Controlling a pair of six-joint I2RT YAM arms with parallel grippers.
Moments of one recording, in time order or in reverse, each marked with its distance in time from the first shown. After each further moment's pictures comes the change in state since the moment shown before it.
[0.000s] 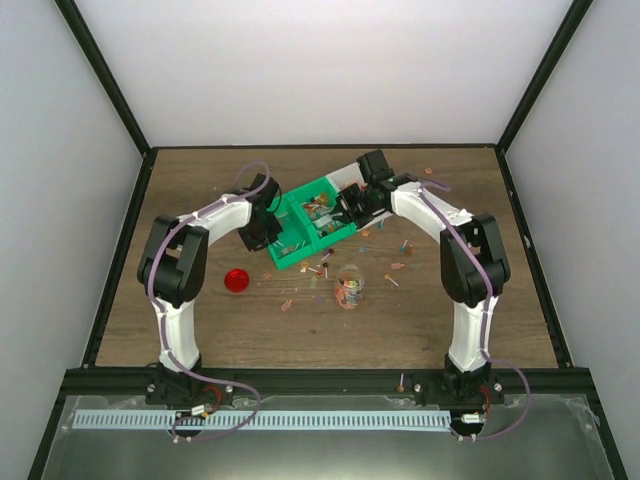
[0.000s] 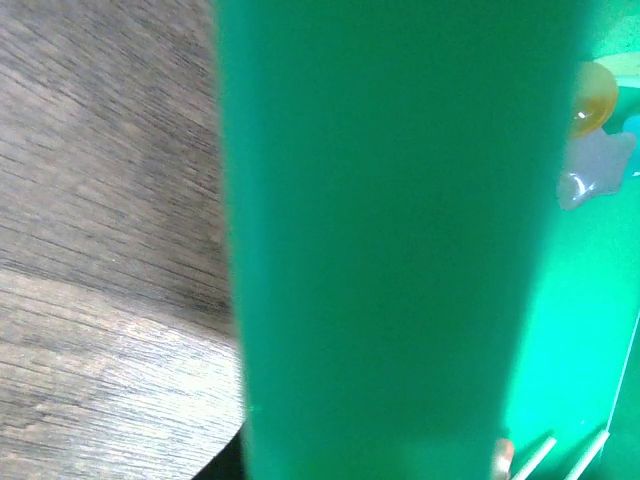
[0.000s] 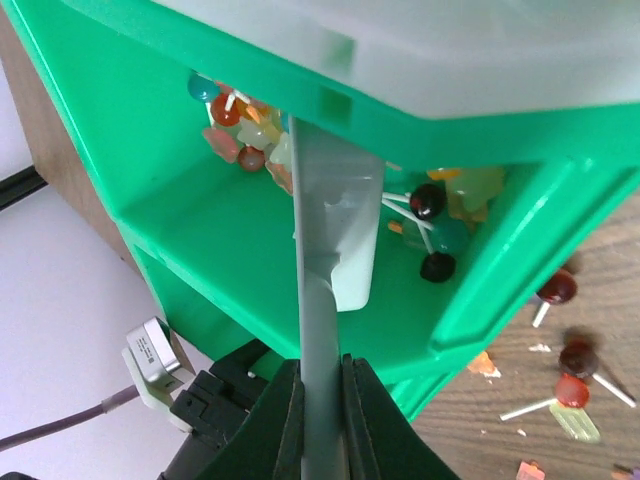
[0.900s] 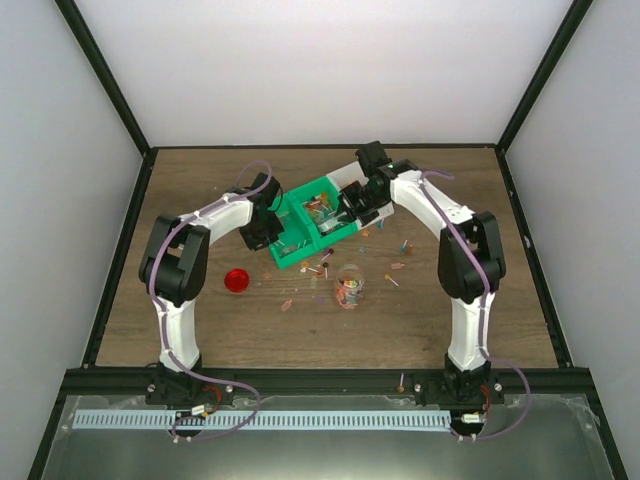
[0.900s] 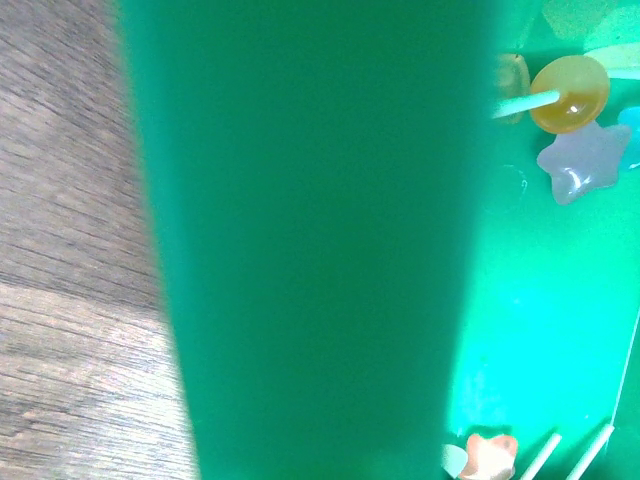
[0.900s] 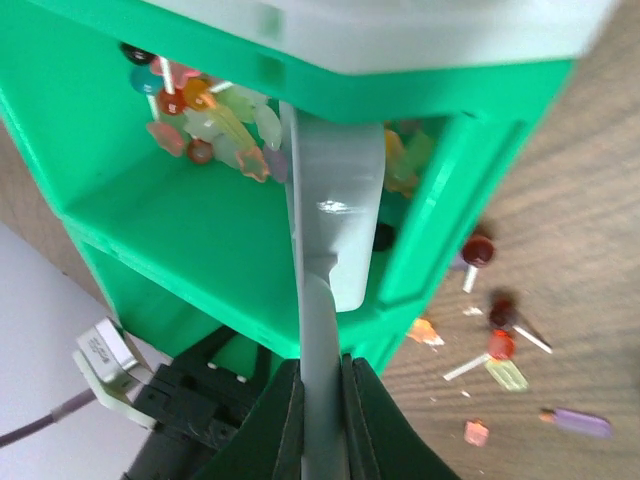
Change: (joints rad) left arm 0.001 0.014 0.016 -0.005 0.004 0.019; right arm -0.008 0.030 0.149 -0.280 0.045 -0.076
